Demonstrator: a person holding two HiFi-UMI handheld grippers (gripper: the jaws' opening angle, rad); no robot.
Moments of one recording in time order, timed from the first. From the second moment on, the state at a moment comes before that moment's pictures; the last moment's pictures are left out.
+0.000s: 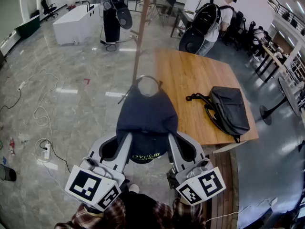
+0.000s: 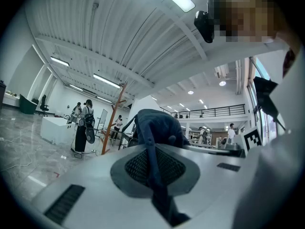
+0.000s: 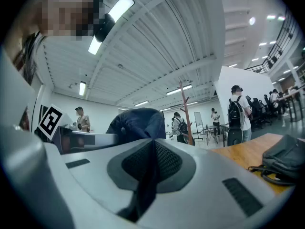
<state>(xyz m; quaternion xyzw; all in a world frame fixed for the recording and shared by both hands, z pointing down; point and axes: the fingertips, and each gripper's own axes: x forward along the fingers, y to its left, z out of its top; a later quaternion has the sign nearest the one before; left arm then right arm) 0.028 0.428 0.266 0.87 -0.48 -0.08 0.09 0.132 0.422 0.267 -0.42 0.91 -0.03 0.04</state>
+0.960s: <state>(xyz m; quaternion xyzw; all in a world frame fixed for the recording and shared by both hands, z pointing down) -0.078 0.148 0.265 0.89 -0.44 -0.08 0.08 0.024 0.150 0.266 -0.45 0.89 -0.02 0.04</state>
